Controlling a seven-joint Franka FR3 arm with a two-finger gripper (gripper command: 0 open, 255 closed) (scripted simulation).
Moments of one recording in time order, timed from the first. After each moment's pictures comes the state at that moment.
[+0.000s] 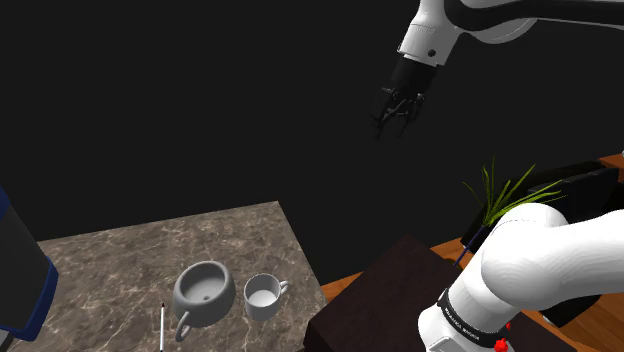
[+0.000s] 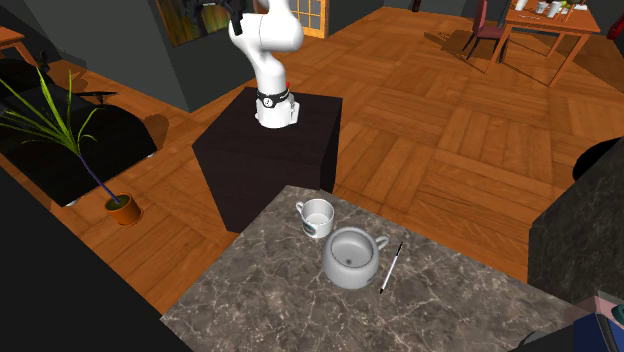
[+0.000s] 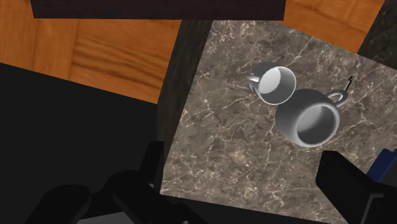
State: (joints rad) arm 0.01 -0.80 -0.02 -2.42 0.11 1.67 0.06
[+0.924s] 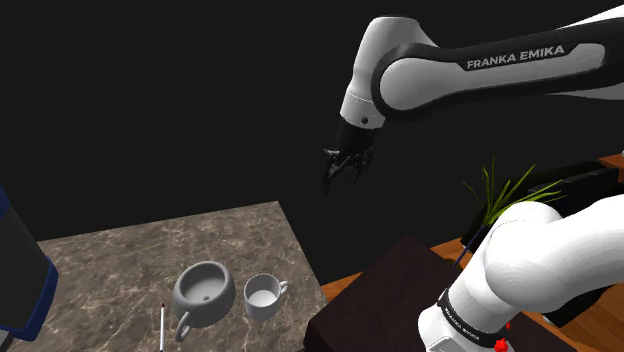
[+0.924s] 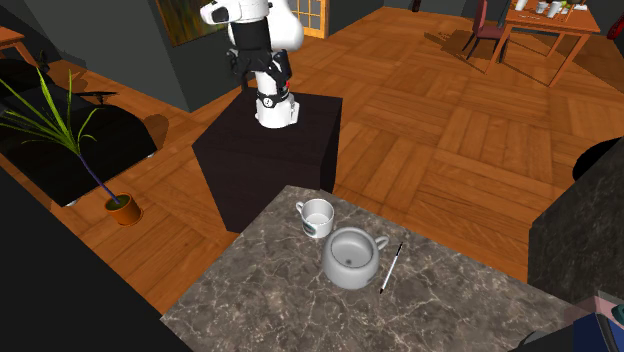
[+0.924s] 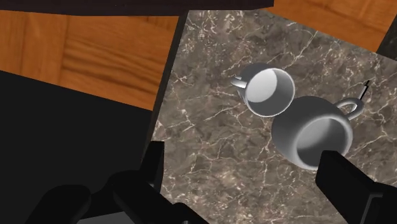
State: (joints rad) arm 0.08 -0.65 0.20 -2.61 0.20 2.02 0.24
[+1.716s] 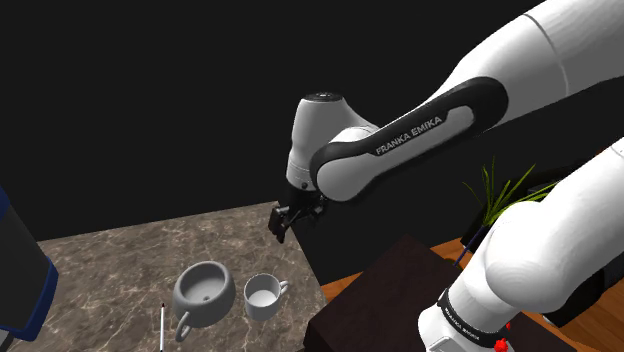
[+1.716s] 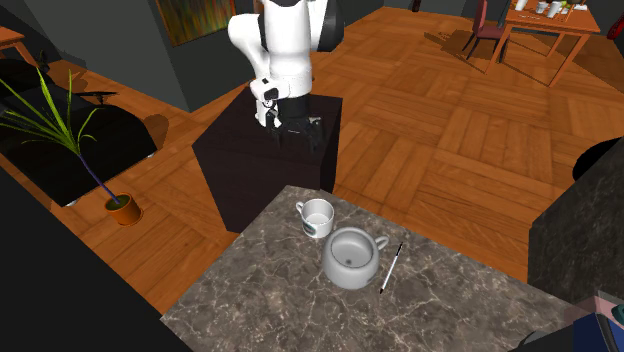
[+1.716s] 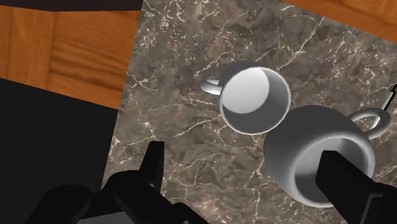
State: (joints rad) arm 0.09 -0.24 0.43 -2.61 0.16 2.41 0.47
